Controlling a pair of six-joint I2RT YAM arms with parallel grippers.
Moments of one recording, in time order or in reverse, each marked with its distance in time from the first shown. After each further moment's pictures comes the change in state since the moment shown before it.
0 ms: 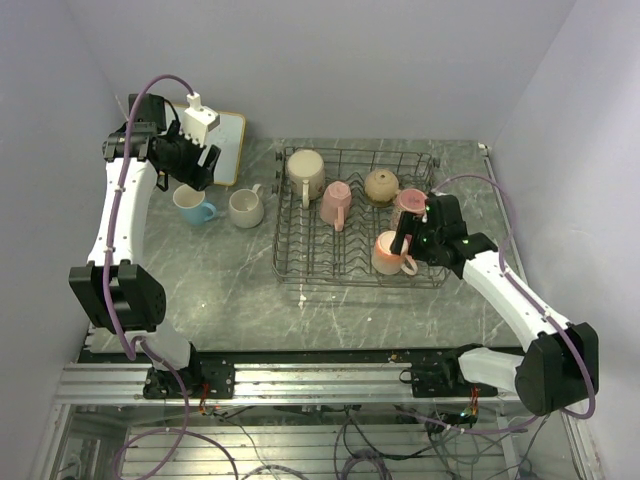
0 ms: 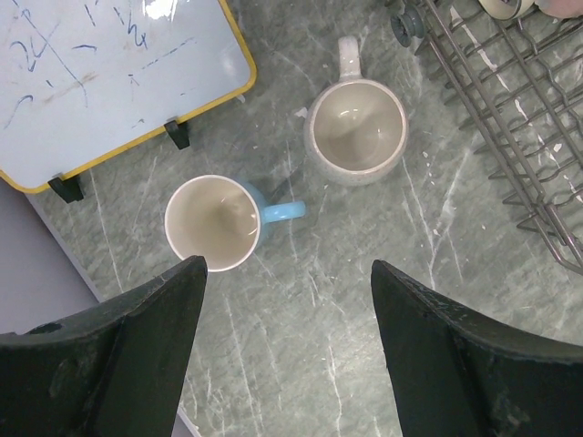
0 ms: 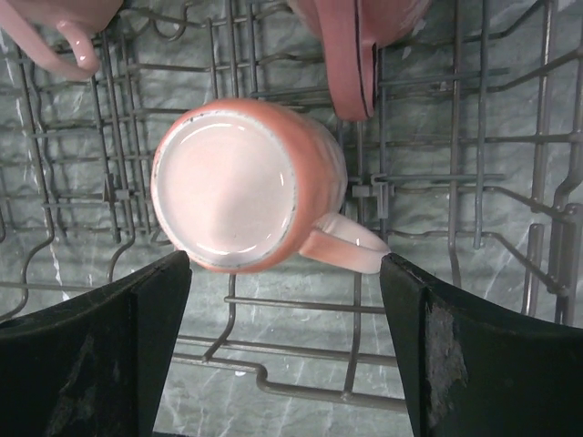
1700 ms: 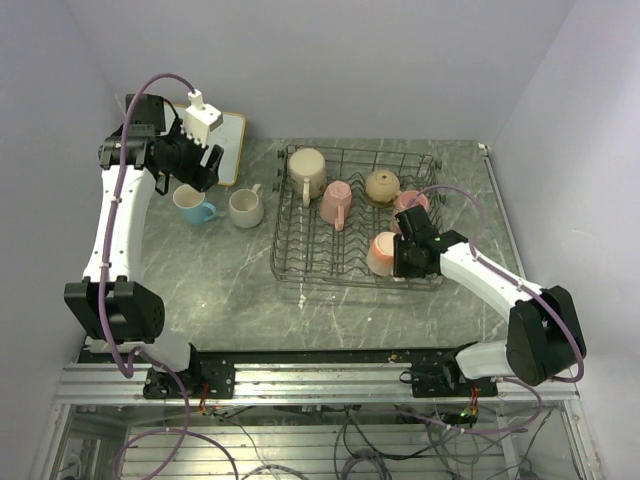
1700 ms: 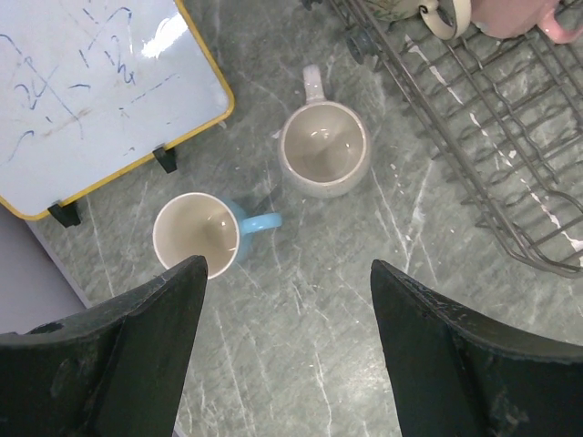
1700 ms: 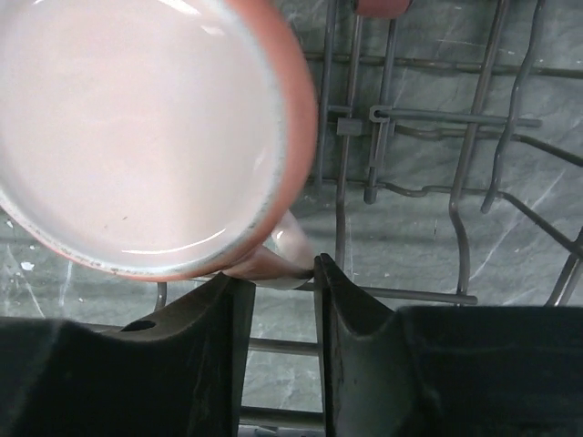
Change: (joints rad) left arm -0.020 -0.067 -0.005 -0.007 0.049 -0.002; right arm 0.107 0.164 -0.029 -0.059 0.061 -0.035
